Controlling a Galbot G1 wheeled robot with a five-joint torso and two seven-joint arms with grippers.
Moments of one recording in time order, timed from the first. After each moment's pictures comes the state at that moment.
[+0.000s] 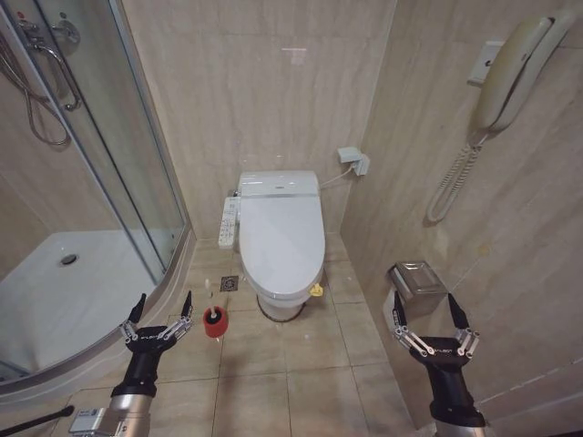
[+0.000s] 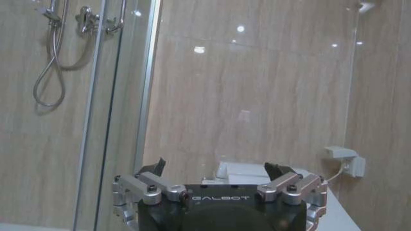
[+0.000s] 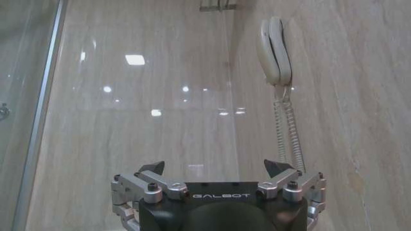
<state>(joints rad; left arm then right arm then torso) 1.70 -1.27 -0.60 -2.21 -0.37 -0.25 -0.09 -1.84 1.52 0.65 2.26 0.19 0.59 -0.03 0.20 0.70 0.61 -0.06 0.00</state>
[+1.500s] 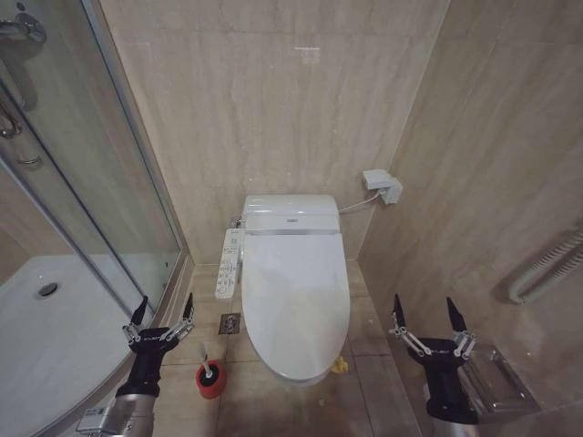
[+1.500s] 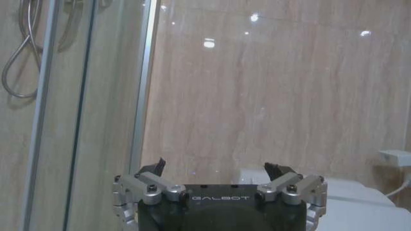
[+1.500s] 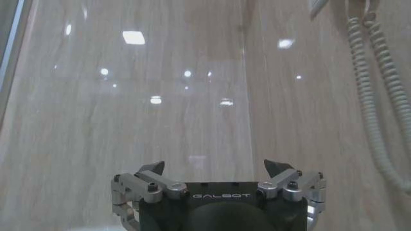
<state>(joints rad) 1.67 -1.29 -0.60 -2.16 -0.36 -0.26 -0.08 -1.81 1.52 0.64 2.17 0.13 0.61 0.02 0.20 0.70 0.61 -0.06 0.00</state>
